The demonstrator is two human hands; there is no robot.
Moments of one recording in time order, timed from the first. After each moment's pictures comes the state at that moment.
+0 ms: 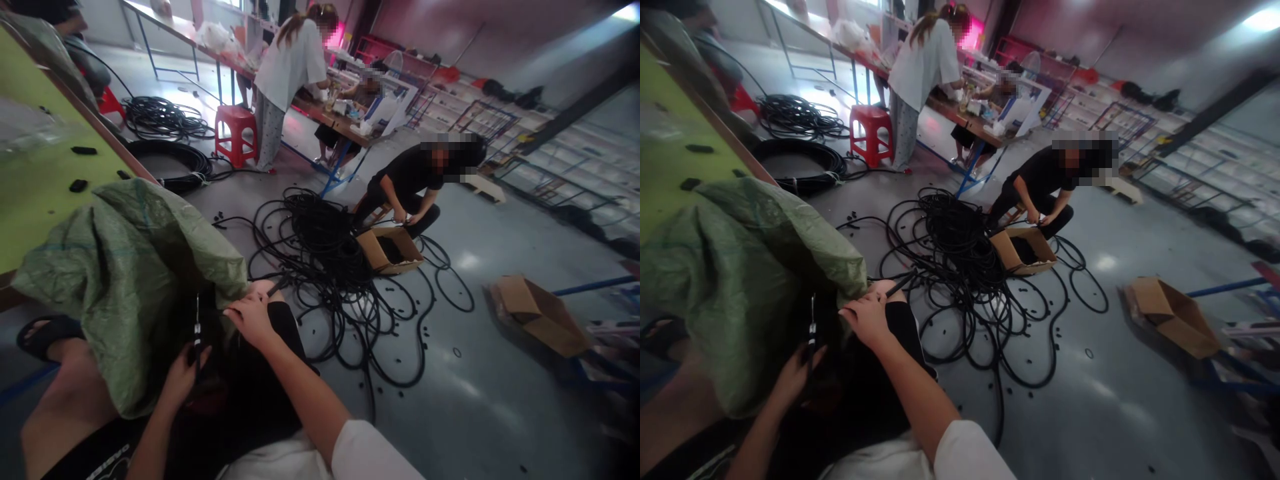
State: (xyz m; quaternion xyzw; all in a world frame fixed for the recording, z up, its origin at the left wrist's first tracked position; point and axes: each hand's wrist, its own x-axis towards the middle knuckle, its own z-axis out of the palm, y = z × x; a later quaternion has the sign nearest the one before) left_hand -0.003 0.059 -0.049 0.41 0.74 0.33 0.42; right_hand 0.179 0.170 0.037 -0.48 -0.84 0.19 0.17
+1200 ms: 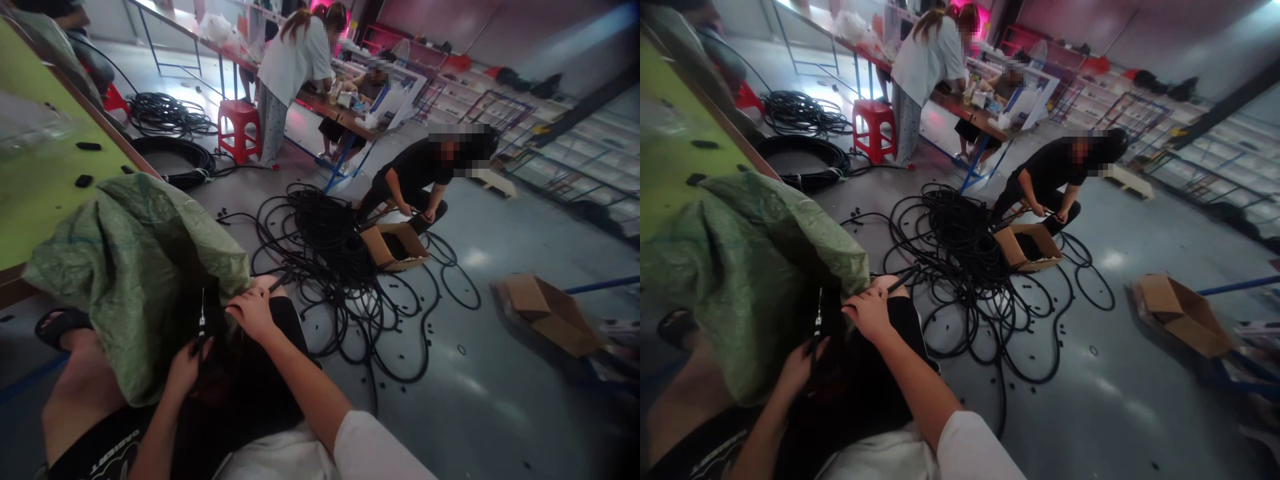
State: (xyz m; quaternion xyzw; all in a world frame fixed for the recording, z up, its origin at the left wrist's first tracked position) left_hand -0.005 0.060 -0.052 0.42 0.75 0.31 0.41; right_hand 0.176 0.170 0.029 -0.47 -0.85 0.17 0.17
